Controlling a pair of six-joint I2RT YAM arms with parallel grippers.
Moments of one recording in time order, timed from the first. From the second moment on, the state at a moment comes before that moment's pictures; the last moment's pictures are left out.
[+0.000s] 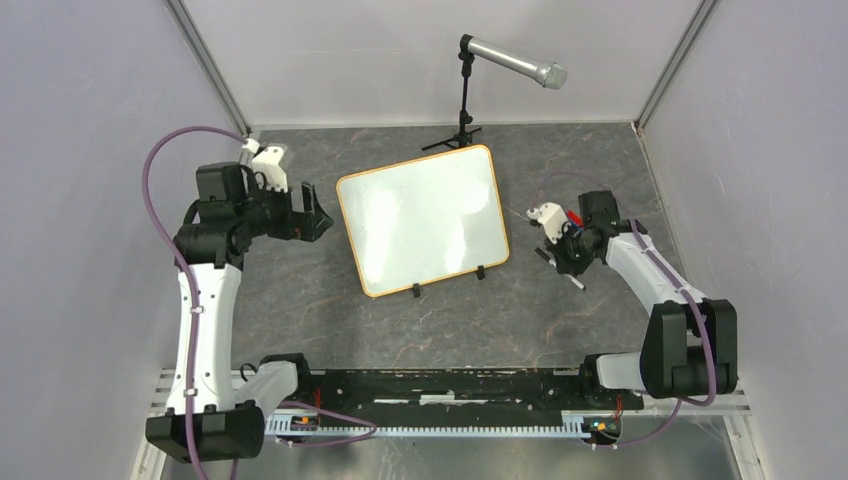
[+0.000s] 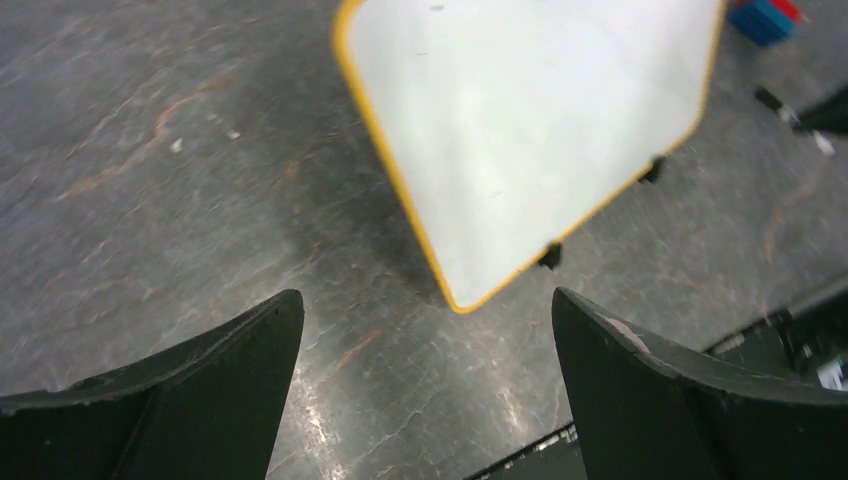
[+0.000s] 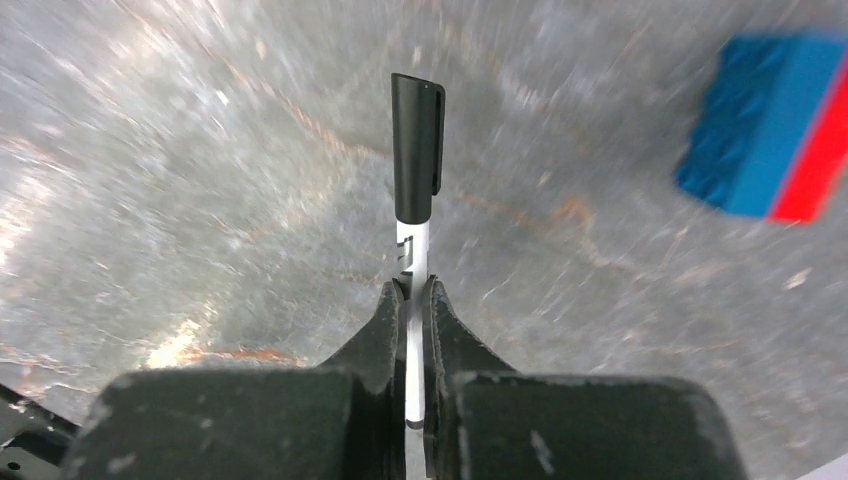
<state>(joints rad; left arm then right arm) 0.09 1.01 1.23 -0.89 0.45 0.06 0.06 1.35 0.78 -0.64 -0.24 -0.72</state>
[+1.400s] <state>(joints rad) -1.00 1.11 1.40 -1.04 0.42 0.80 0.64 1.43 1.25 -1.00 -1.13 -0.66</state>
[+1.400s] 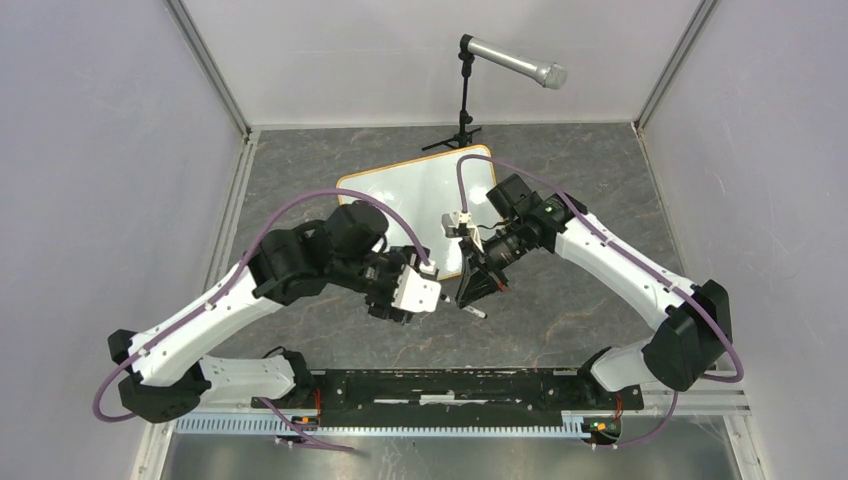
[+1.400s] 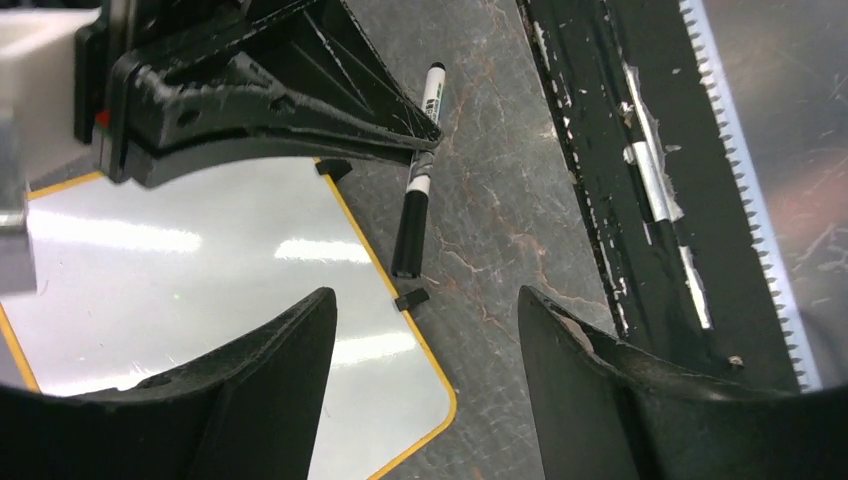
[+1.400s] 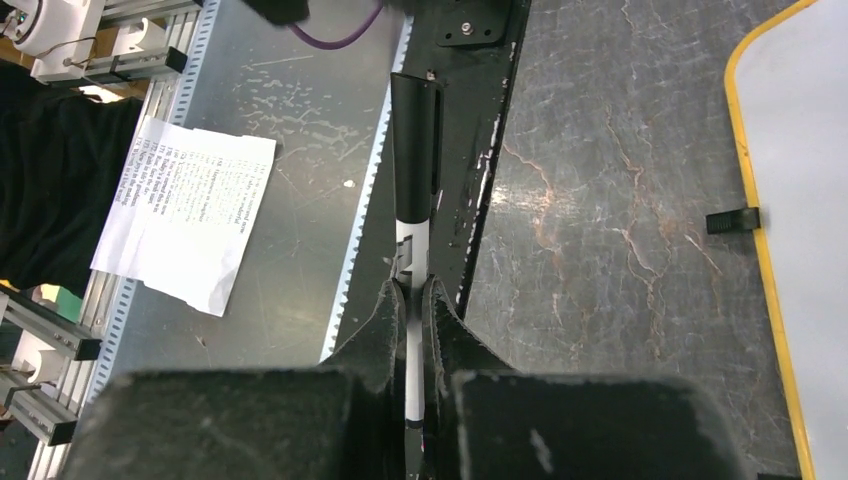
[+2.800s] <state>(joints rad) -0.86 1.02 1.19 -0.73 0.37 0.48 0.60 1.11 1.12 -0.57 -0.87 -0.33</state>
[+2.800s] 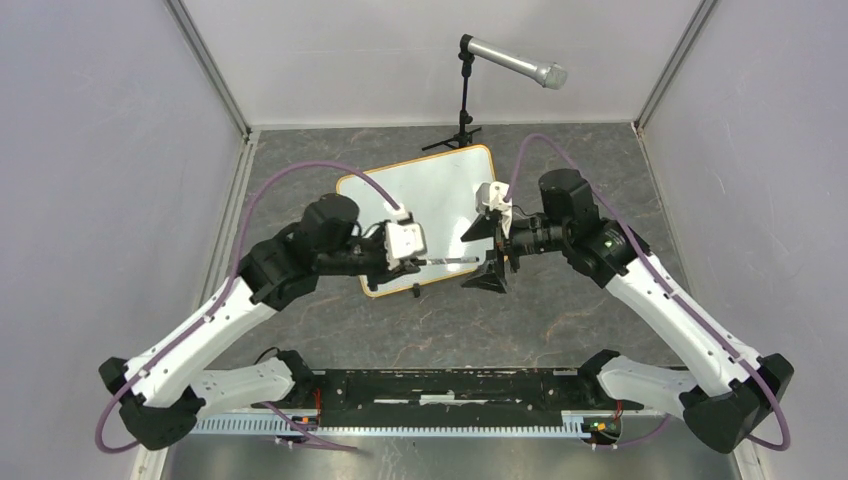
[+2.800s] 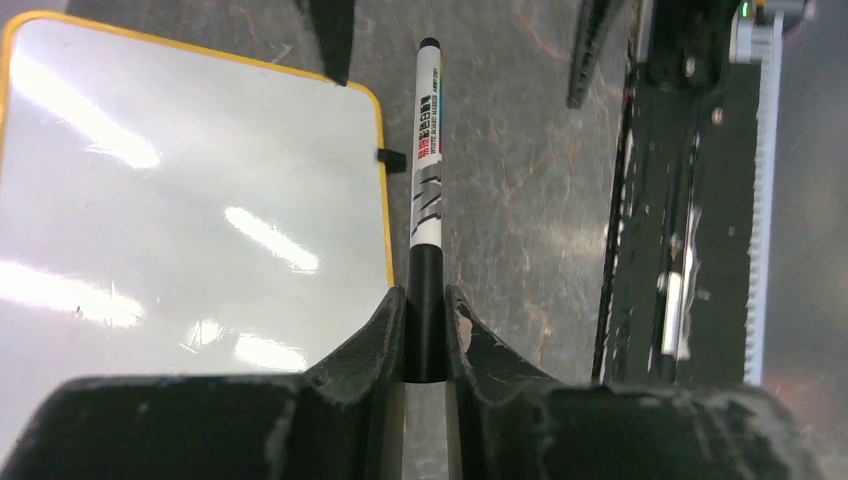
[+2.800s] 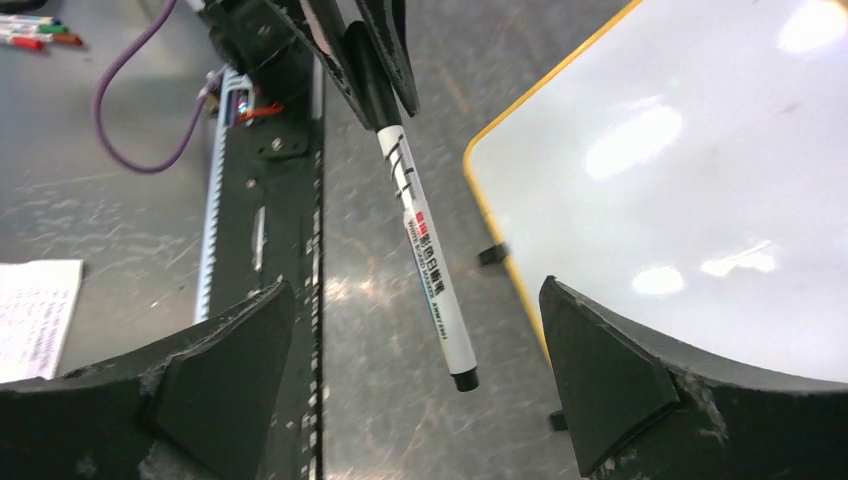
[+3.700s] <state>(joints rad) -0.47 0.96 1.22 -0.66 0.93 -0.04 0.49 1.27 1.04 0.43 -1.12 0.54</state>
